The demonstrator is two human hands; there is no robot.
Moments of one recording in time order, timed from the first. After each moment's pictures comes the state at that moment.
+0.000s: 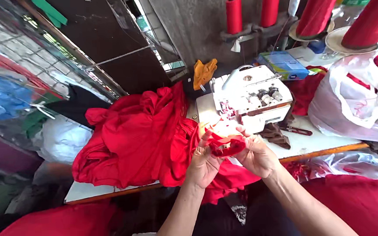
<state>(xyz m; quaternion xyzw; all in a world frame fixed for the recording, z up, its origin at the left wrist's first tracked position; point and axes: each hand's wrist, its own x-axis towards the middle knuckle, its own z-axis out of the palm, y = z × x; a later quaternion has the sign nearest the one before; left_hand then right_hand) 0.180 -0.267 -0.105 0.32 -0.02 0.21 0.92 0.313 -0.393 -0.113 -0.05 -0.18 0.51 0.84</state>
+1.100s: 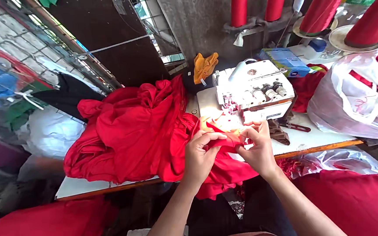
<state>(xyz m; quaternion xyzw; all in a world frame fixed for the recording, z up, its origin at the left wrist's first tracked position) 0.173 -0.264 -0.070 0.80 0.08 0.40 0.43 0.304 -0.391 -0.119 -0.67 -0.42 -0.10 0.61</state>
